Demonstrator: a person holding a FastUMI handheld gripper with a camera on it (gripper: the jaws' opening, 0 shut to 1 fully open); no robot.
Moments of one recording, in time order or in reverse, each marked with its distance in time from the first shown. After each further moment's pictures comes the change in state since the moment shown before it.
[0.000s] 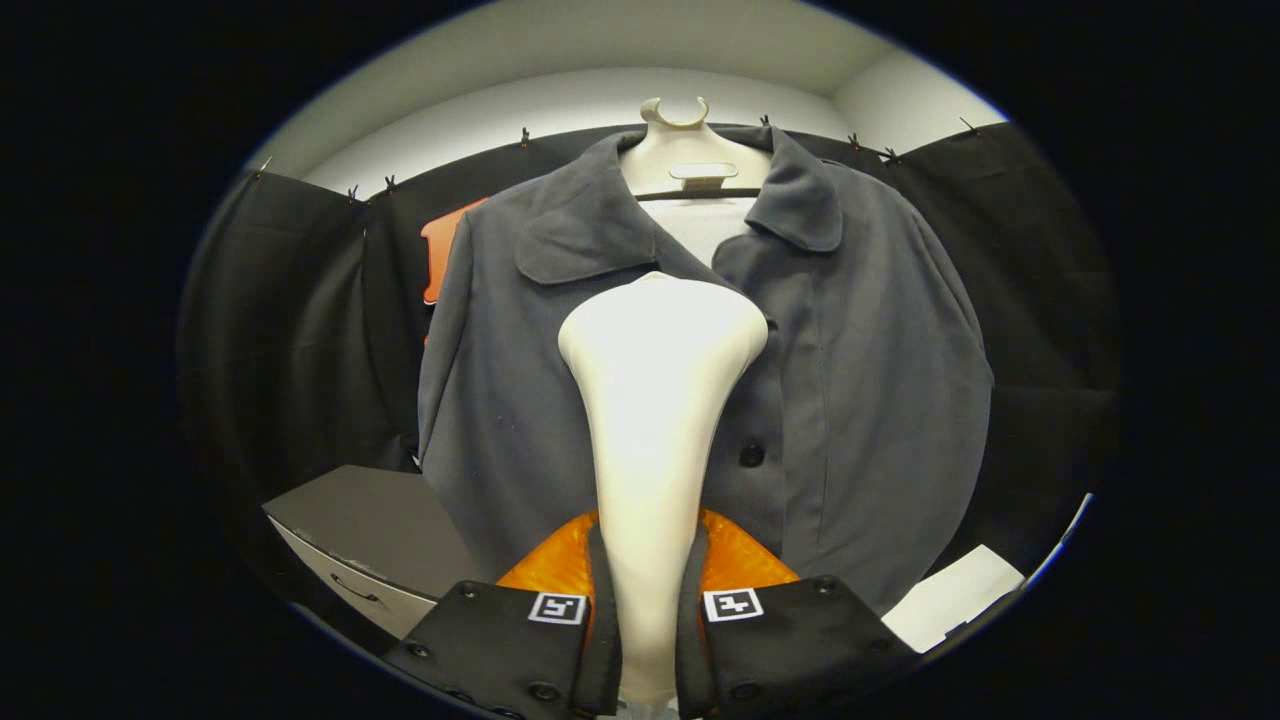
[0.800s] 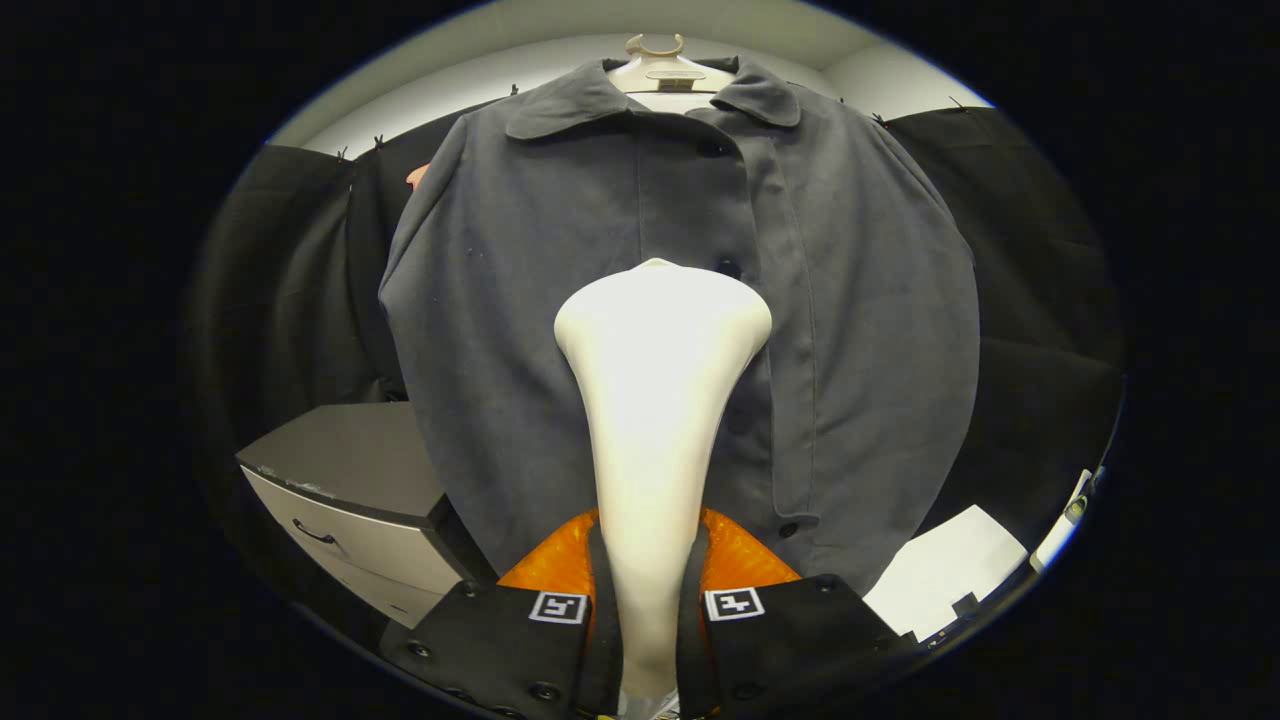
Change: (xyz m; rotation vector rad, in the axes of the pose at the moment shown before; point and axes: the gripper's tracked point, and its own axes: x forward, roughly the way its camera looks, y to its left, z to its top) arm -0.009 -0.019 -0.100 -0.012 0.143 -0.066
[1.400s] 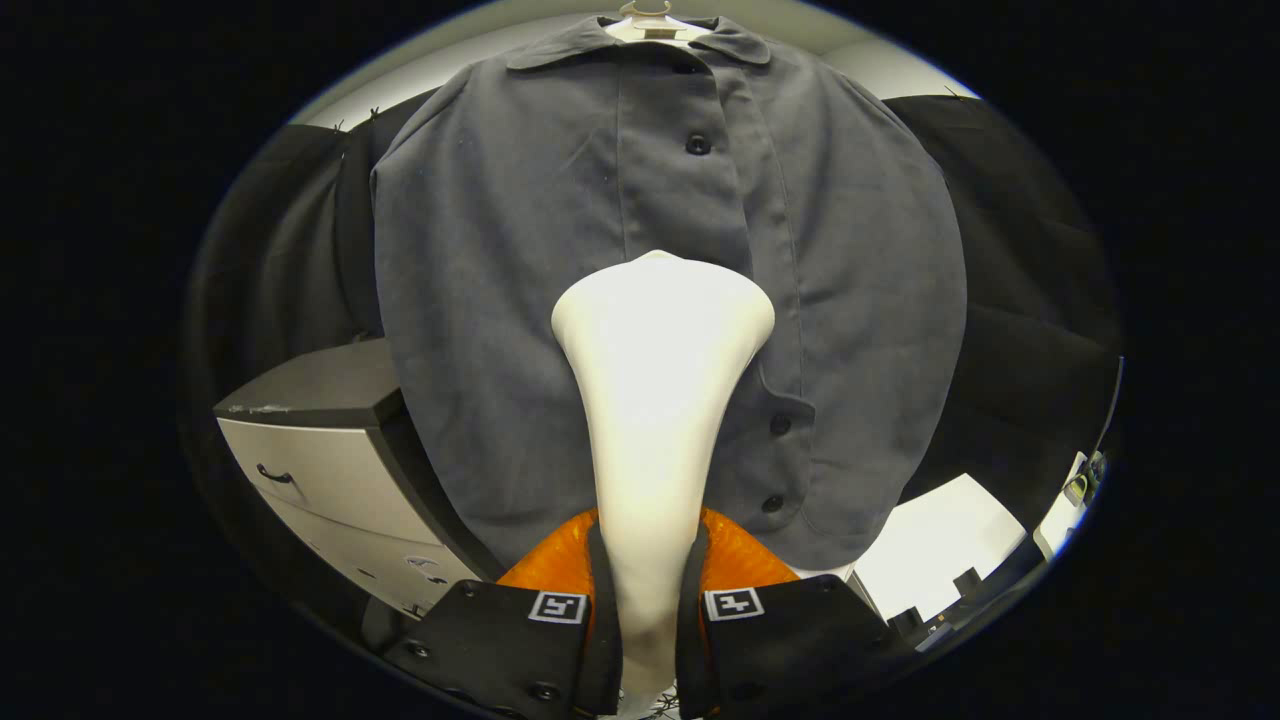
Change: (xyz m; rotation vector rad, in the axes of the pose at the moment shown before) arm 0.001 -0.019 -0.091 -0.008 0.108 -0.049
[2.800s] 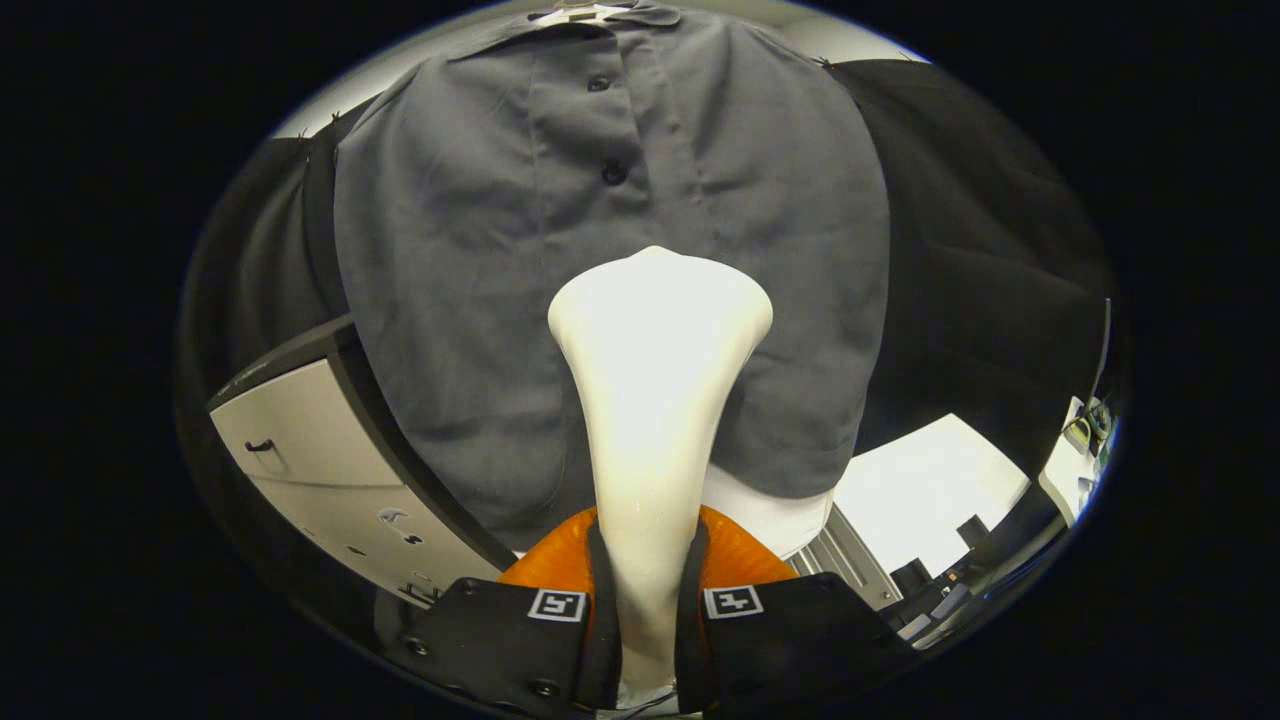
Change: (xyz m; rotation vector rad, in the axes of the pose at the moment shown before) arm -0.022 -0.048 -0.040 0.080 0.068 -0.053
